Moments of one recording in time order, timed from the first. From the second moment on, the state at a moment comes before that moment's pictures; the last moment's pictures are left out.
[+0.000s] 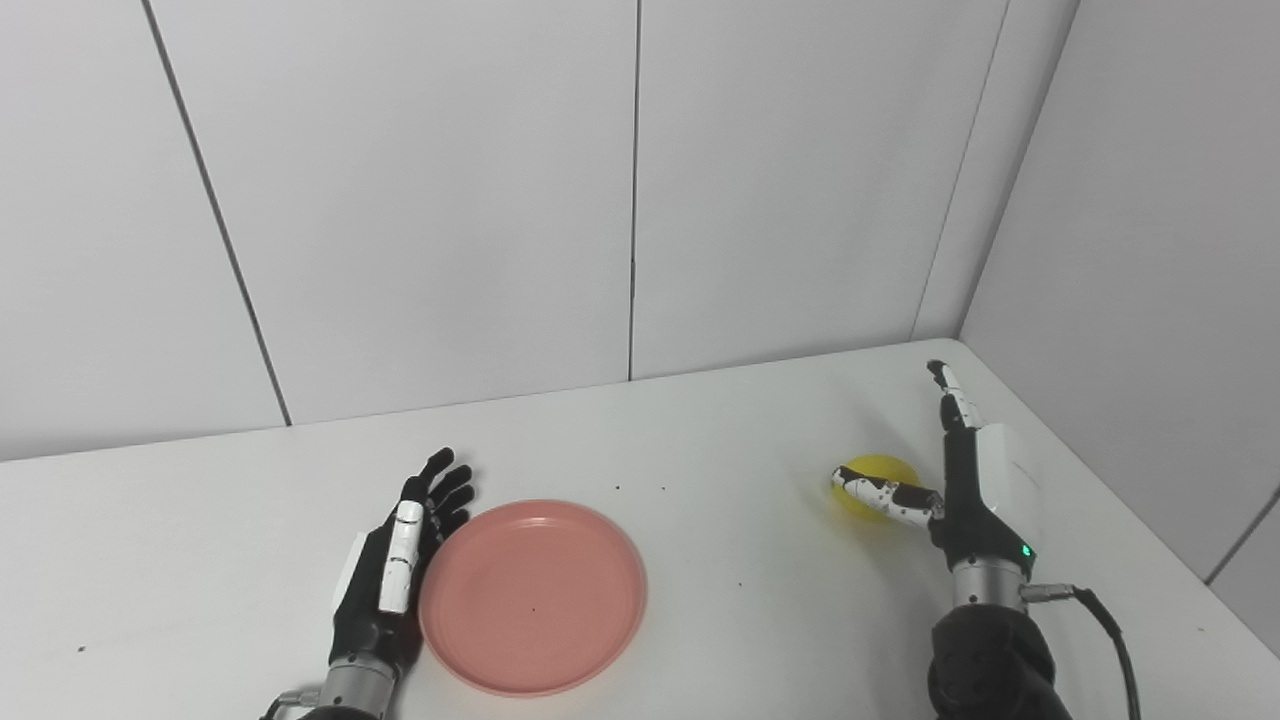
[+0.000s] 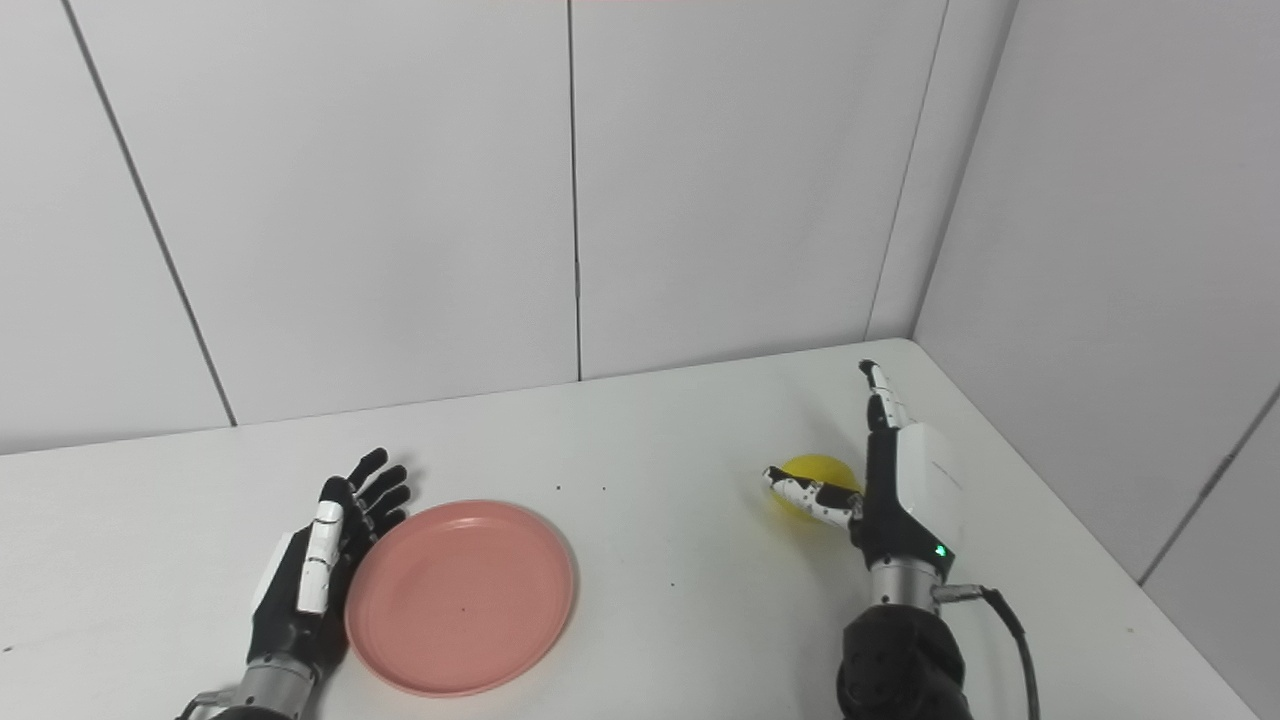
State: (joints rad) left arm -0.38 -0.04 -0.07 0.37 -0.09 -0.10 -0.15; right arm -0.17 -0.20 -0.18 -0.14 -0.66 0.35 -0.21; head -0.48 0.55
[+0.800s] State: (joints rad) left arm -0.38 -0.04 -0.07 0.37 -0.09 -0.10 -0.15; right arm -0.22 -0.25 -0.09 -0.01 -0.61 0.41 -0.14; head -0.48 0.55
